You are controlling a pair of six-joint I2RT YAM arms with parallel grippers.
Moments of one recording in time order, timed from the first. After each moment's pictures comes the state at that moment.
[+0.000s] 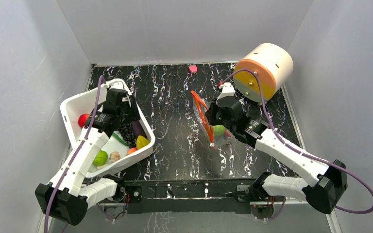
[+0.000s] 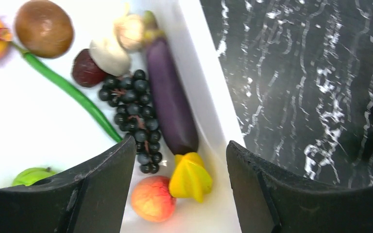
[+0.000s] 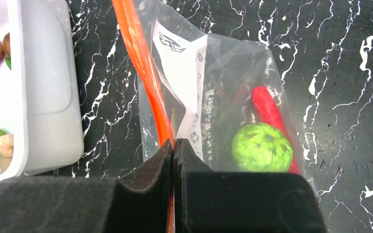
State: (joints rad) left arm -0.33 1.07 1.06 -0.81 -0.26 -0.42; right arm 0.74 1.12 0.97 -0.36 0.26 0.48
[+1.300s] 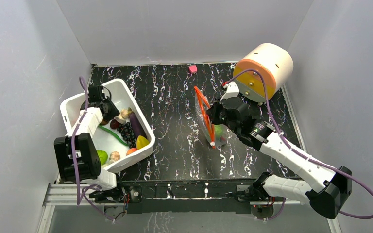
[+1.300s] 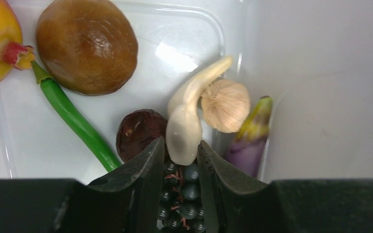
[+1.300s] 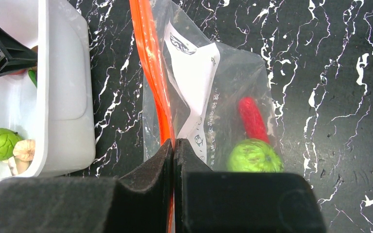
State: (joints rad) left arm 0.16 1.47 0.97 -0.45 -0.04 -0.43; right arm 0.74 1.06 0.95 -0.31 0.26 0.47
